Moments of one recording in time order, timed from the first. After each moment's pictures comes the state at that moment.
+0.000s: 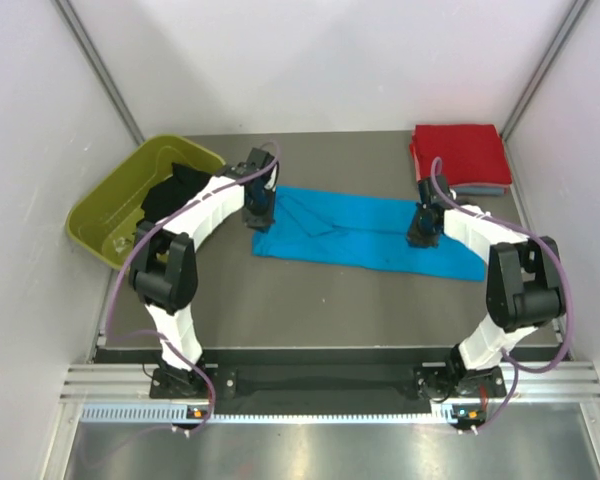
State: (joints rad) left arm -0.40 1.88 1.56 -0.85 -0.04 -0.29; right arm 0.17 1.64 1.04 -0.50 0.08 0.56
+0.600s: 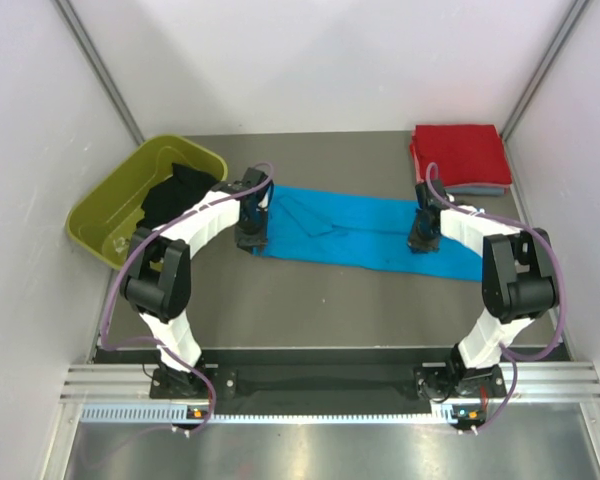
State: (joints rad) left arm -0.39 1.79 1.34 -0.84 -0.07 -0.34; right arm 0.17 1.71 1.03 -0.49 0.13 0.53
